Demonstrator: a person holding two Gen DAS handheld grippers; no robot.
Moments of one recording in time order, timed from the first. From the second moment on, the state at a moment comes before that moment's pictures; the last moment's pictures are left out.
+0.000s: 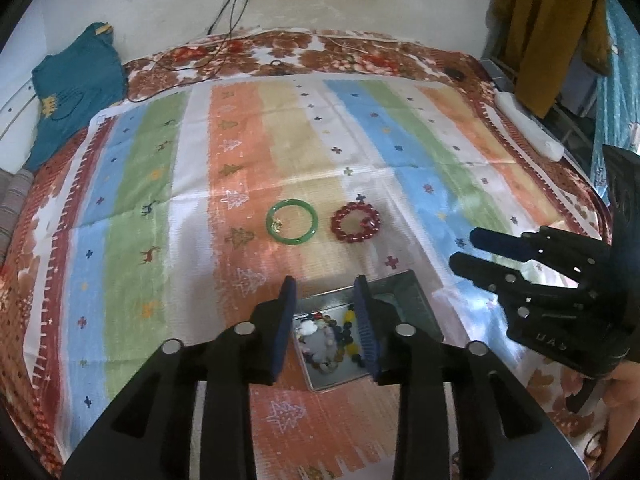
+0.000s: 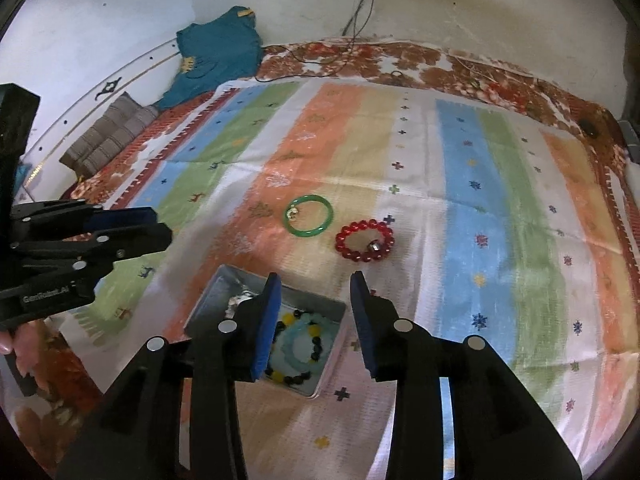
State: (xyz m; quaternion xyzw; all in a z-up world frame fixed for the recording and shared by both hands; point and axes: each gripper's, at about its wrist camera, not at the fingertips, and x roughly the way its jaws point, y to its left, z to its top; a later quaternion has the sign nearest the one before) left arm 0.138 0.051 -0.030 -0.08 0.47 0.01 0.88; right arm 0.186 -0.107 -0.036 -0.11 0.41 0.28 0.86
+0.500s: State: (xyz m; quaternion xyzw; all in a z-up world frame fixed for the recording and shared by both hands) left arm 0.167 0.070 -0.045 -0.09 0.48 0.06 0.87; right arm 0.216 -0.104 -0.043 -0.12 0.43 0.26 0.86
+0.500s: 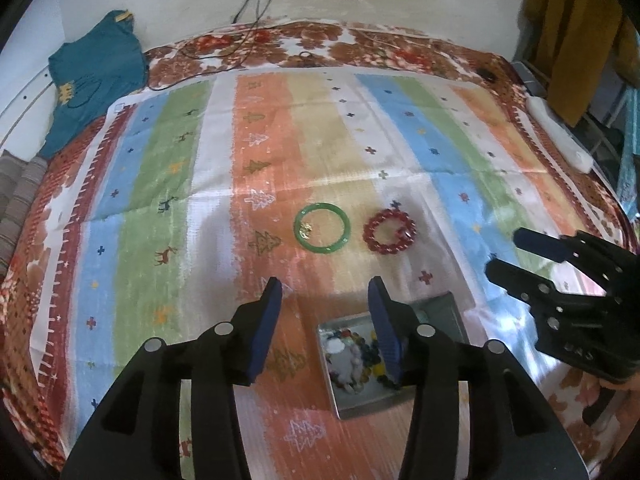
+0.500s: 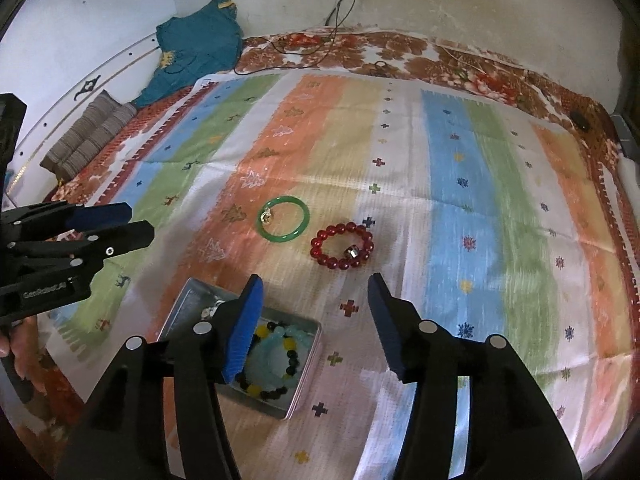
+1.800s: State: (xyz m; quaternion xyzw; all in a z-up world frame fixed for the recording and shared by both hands) left arm 0.252 0.104 -0.099 -0.08 0.53 0.10 0.84; right arm 0.296 -0.091 -0.083 -0.12 0.47 0.21 0.85
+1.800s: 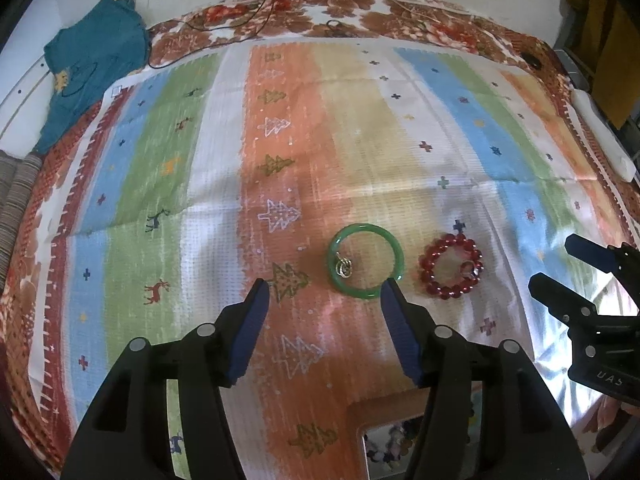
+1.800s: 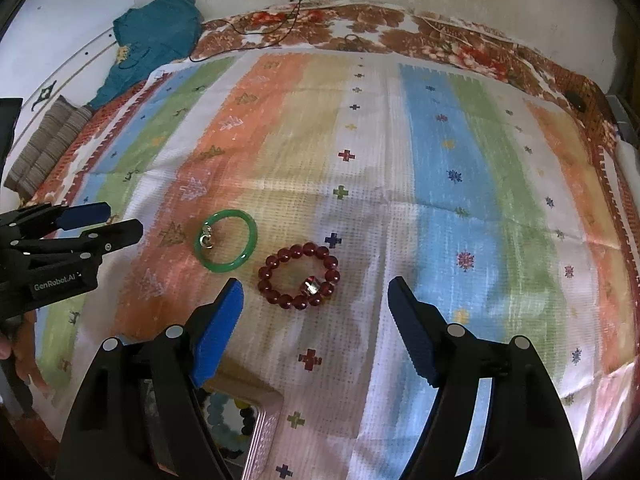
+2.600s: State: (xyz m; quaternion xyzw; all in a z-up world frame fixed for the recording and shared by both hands) left arm 0.301 0.114 -0.134 -0.08 0.56 0.09 0.82; right arm 0.331 -0.073 -0.117 -0.15 0.49 0.20 0.83
